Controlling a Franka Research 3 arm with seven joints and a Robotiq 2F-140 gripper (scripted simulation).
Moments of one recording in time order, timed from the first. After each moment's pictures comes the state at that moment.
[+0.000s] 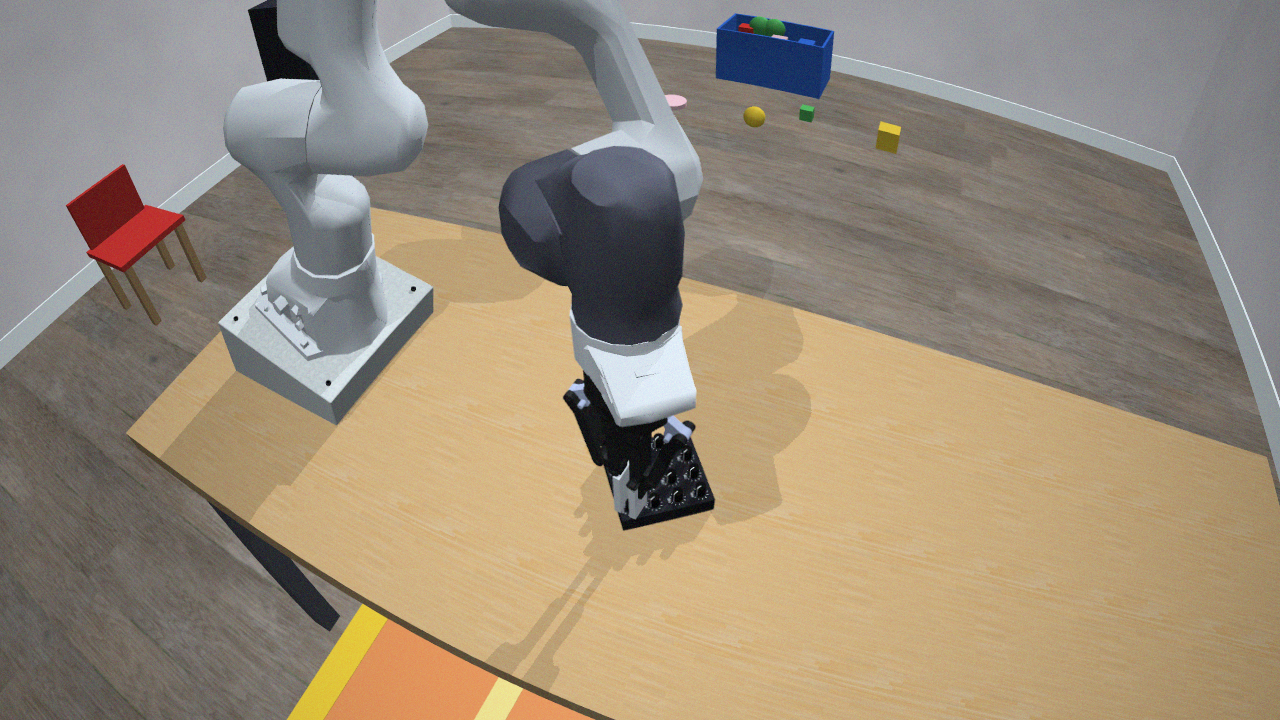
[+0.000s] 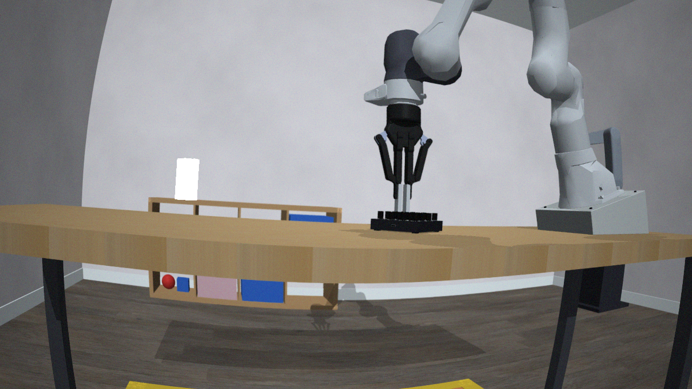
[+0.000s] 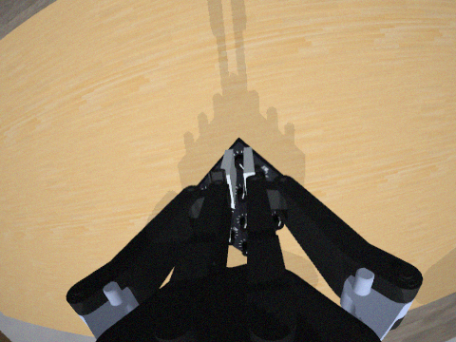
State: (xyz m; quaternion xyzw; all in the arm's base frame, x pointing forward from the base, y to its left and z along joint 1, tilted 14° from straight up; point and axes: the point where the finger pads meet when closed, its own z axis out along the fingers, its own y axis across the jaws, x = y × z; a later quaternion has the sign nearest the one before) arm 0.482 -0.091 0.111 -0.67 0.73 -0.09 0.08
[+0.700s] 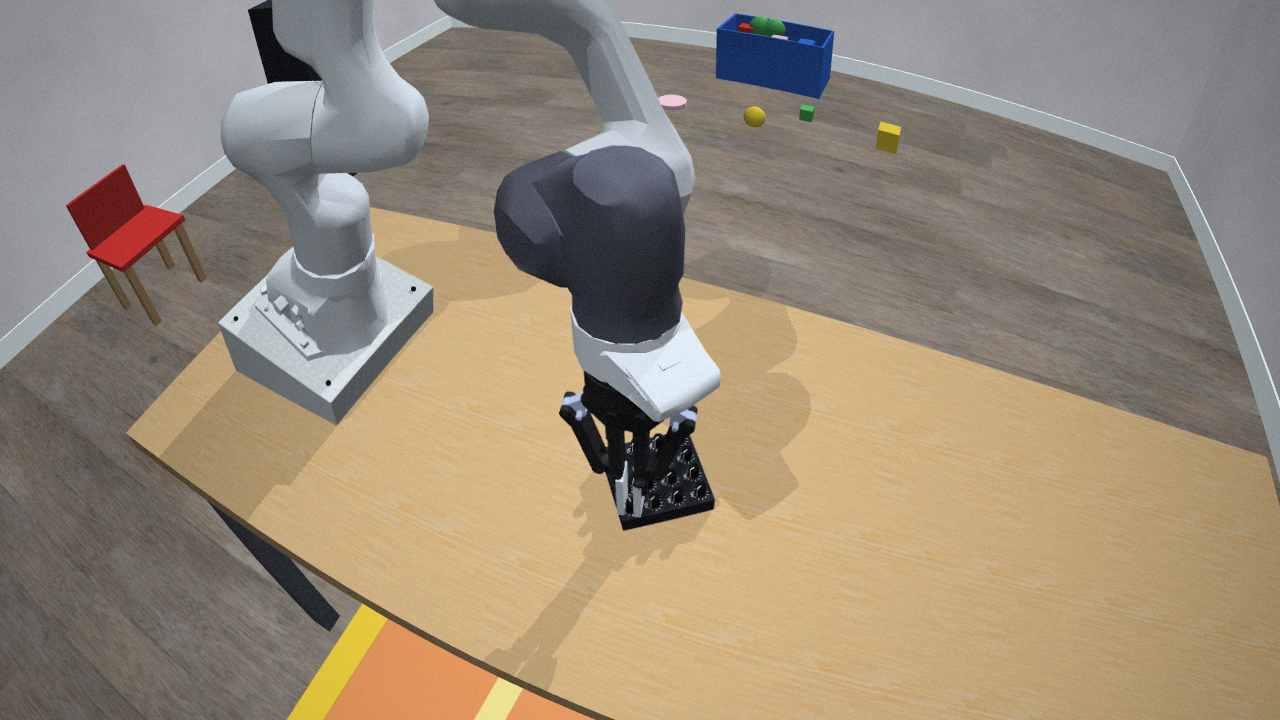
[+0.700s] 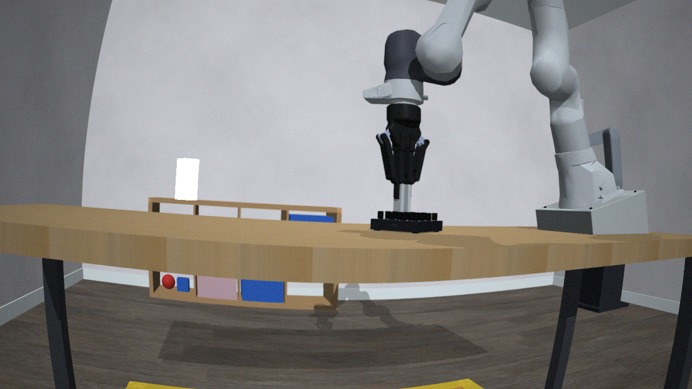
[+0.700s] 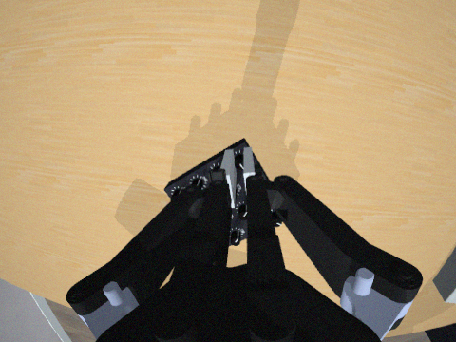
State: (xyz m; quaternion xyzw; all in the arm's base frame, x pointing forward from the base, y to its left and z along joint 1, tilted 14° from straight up) arm 0.482 -0.091 0.111 -0.78 0.61 -0.10 0.07
